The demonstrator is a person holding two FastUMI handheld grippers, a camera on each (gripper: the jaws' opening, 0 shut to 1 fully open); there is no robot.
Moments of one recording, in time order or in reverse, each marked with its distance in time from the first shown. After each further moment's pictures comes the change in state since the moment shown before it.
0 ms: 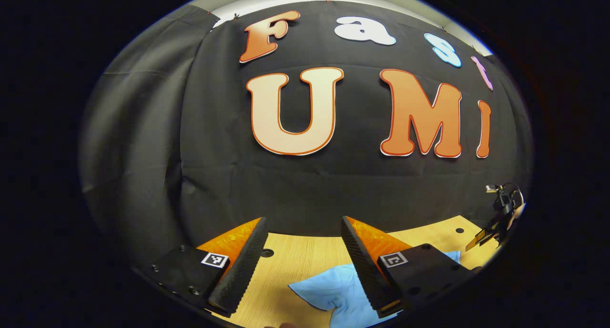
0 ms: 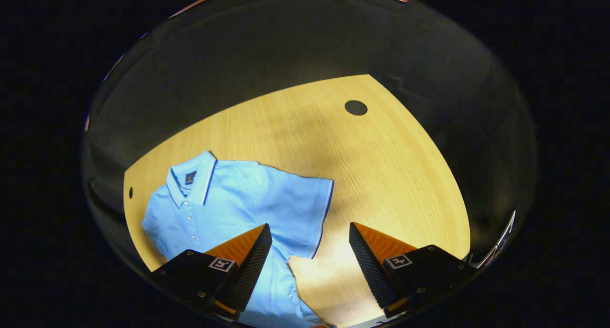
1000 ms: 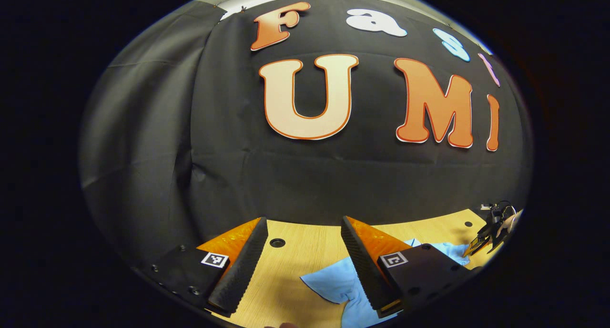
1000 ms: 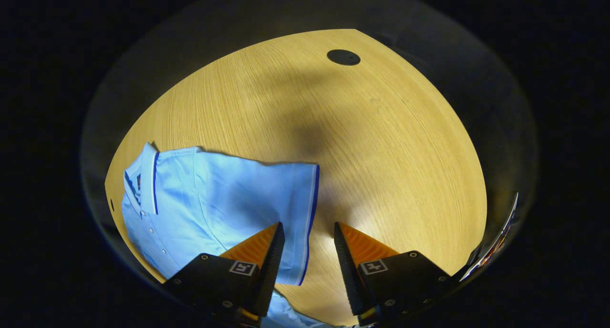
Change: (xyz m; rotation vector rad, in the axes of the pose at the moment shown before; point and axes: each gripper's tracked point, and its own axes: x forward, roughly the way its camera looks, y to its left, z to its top) left arm 0.005 0.027 -0.029 -0.006 0.061 0.051; right arm 0.079 -0.018 -0.022 0.084 0.176 -0.067
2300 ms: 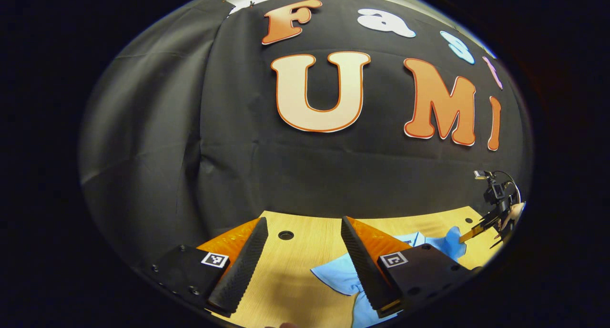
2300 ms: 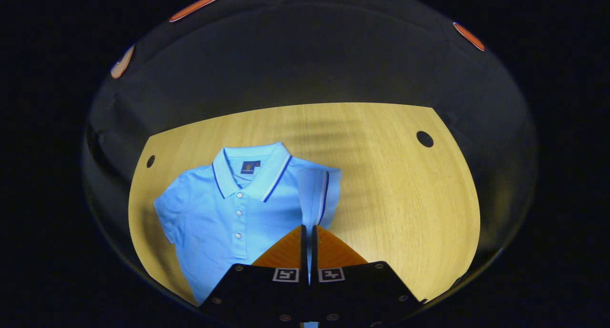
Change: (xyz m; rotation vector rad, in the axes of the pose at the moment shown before) left arm -0.011 0.037 -0.017 -0.012 0.029 -0.001; right arm -0.117 0.166 -0.017 -0.381 -0.306 0.187
